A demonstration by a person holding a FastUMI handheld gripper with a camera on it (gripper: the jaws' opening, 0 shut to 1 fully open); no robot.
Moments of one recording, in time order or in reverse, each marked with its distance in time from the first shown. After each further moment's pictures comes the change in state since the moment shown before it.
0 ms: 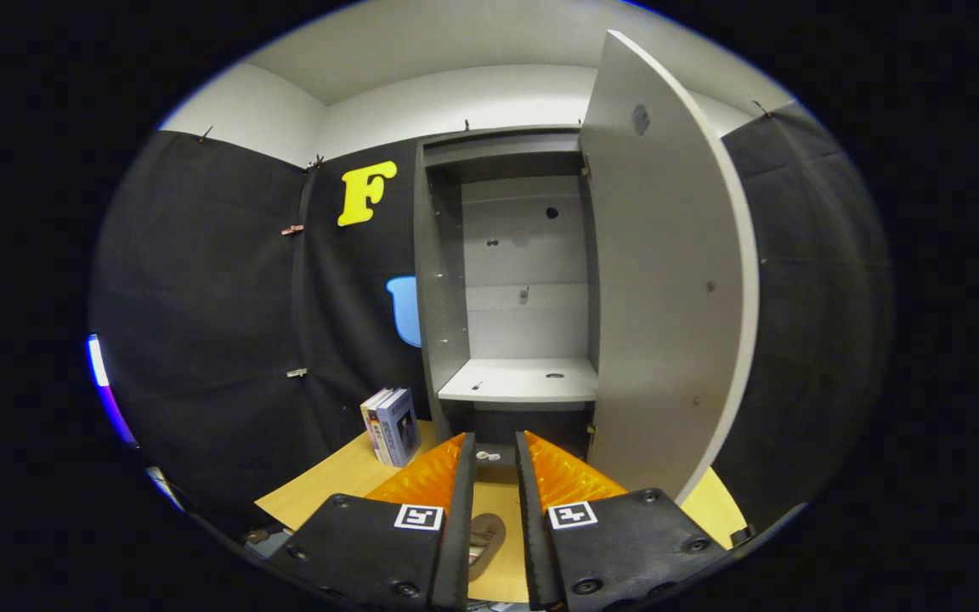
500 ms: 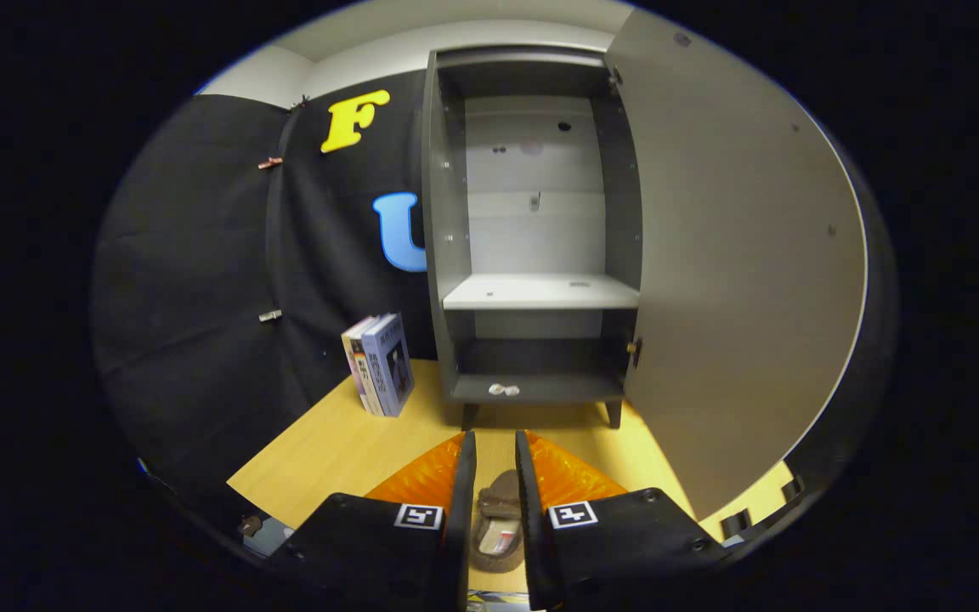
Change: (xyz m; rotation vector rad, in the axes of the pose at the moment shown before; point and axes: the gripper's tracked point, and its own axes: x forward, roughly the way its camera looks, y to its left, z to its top) arm 0.071 0.044 -0.166 0.015 0.230 -0.108
